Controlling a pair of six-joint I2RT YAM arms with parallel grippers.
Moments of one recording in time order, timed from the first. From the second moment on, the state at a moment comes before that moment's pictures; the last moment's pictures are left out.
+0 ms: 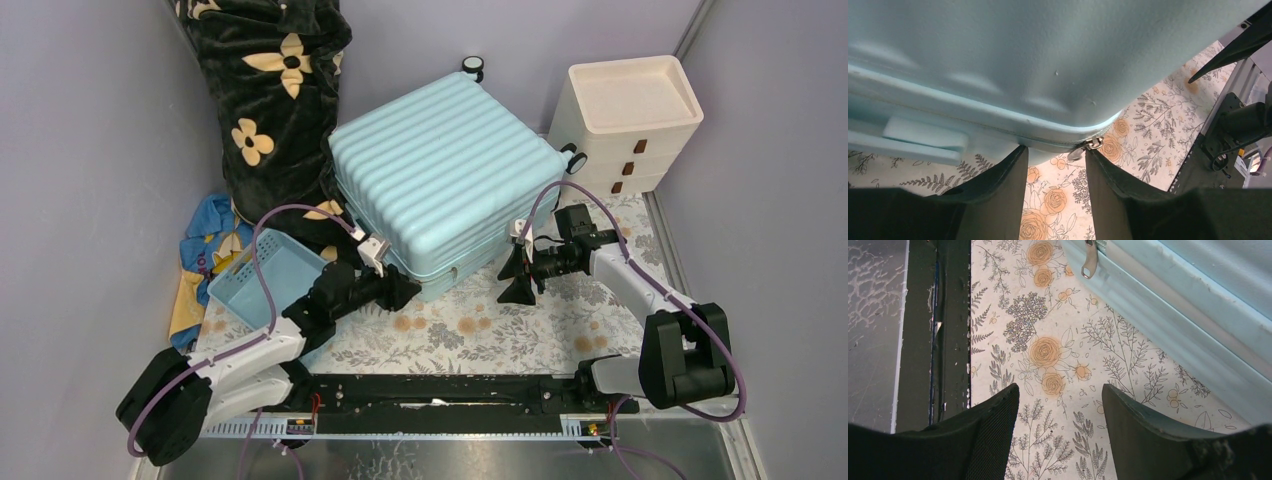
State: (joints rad) left arm -0.70 0.97 0.28 0.40 0.19 -0.36; right arm 0.20 1.32 0.78 -0.71 -1.08 -0.94
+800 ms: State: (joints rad) left arm -0.67 0.99 0.23 0.54 0.37 -0.46; right arm 0.20 1.33 0.78 -0.72 -1.08 -0.94
